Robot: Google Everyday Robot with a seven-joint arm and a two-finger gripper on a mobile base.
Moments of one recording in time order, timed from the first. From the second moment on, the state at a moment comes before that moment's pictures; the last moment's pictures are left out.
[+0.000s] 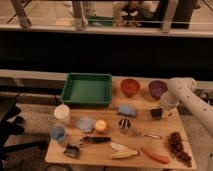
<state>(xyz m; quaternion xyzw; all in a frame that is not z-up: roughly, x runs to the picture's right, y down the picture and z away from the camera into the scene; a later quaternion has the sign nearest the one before) 0.364 0.130 0.890 -0.30 -0.05 -0.06 0.95</state>
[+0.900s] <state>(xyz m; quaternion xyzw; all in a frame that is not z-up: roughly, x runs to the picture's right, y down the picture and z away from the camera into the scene) 0.317 0.147 0.866 -0.29 -0.10 -0.08 0.95</state>
